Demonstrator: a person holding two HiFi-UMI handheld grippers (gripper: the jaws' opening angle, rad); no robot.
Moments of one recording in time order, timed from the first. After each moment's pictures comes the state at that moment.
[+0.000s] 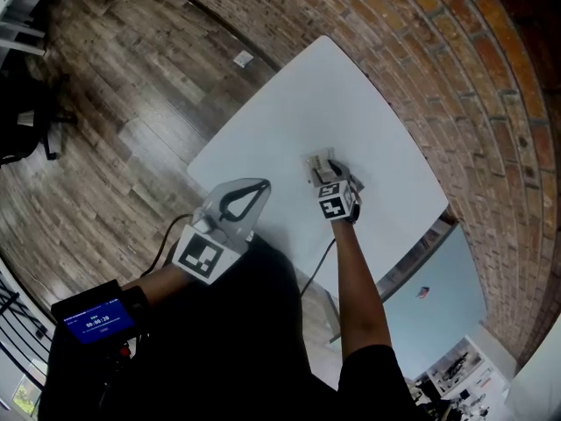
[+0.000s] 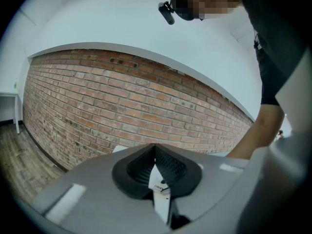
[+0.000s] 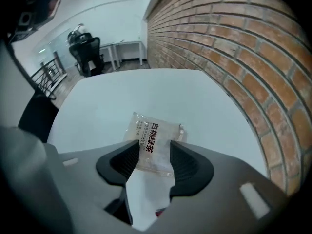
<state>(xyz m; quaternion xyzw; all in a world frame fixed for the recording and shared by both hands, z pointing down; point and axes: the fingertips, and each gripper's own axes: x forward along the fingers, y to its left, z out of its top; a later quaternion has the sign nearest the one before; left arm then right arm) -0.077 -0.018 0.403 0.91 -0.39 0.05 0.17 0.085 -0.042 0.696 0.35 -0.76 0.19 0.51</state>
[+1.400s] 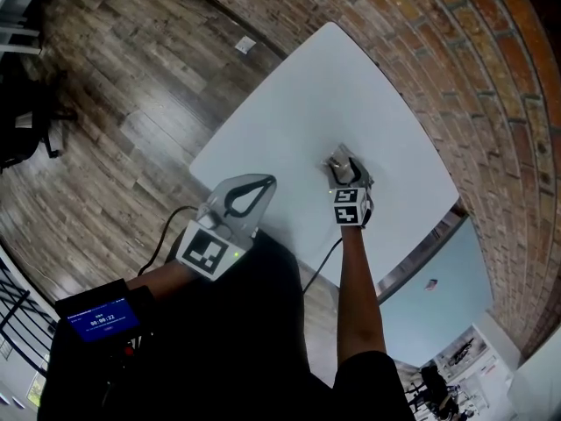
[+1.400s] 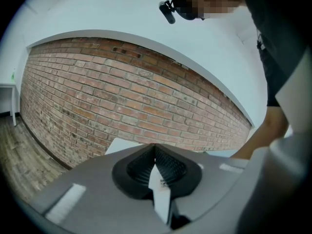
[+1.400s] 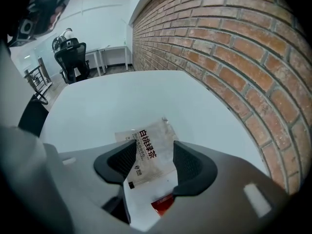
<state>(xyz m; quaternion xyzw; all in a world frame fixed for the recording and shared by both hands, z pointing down) -0.073 -0.024 0.428 0.91 -0.36 0.07 0.19 0.122 -0.034 0.691 0.43 -0.74 0.20 0.48</state>
